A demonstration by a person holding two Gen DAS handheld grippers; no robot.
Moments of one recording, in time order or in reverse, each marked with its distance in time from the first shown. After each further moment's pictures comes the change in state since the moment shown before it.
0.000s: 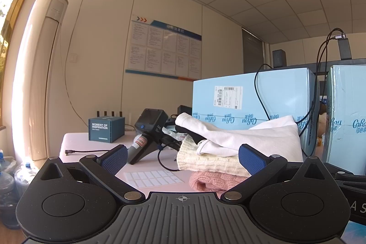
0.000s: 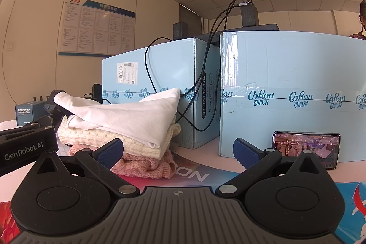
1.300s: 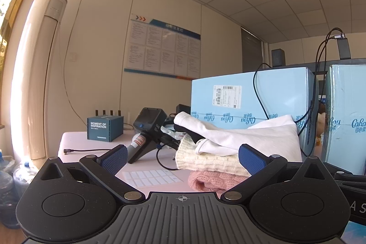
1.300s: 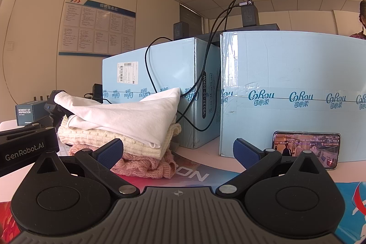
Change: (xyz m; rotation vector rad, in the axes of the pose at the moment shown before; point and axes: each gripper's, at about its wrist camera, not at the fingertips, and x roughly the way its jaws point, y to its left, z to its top) left arm -0.002 0.001 0.000 -0.001 0.005 -0.006; right arm 0.000 0.000 0.000 0.000 0.001 0.000
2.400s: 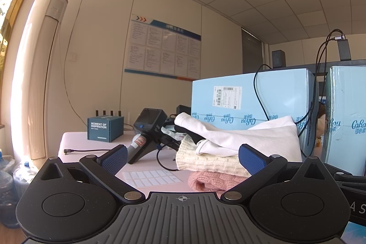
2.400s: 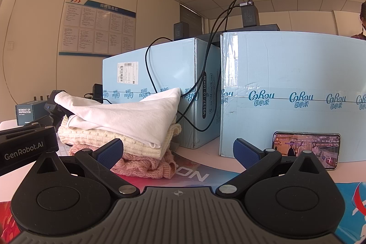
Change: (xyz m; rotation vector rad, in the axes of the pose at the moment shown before) left arm 0.003 -0.001 0.001 -0.003 -0.003 -0.001; right arm 0.000 0.000 0.000 0.000 0.000 -0.001
